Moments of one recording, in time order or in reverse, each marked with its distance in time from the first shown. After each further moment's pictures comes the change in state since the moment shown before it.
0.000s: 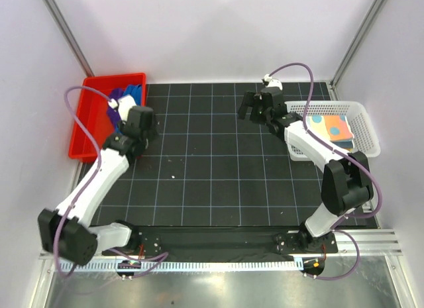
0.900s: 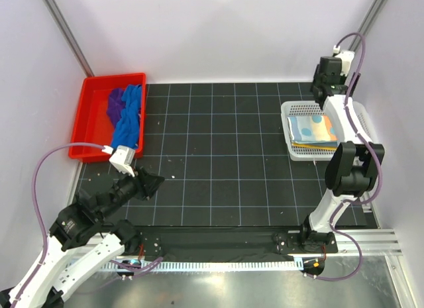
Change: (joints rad) left arm -0.304 -0.797 -0.256 -0.126 0.456 0.173; right arm -0.466 0.196 0.397 -0.209 0.475 -0.381
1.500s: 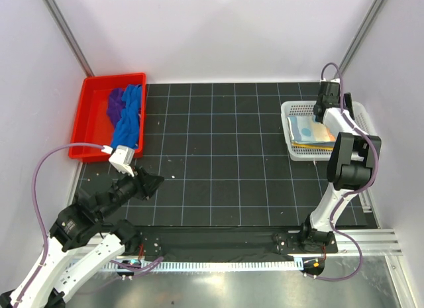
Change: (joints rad) left arm 0.023 0.000 0.000 0.001 0.023 0.002; right arm -0.058 0.043 -0.254 0.119 0.090 -0.446
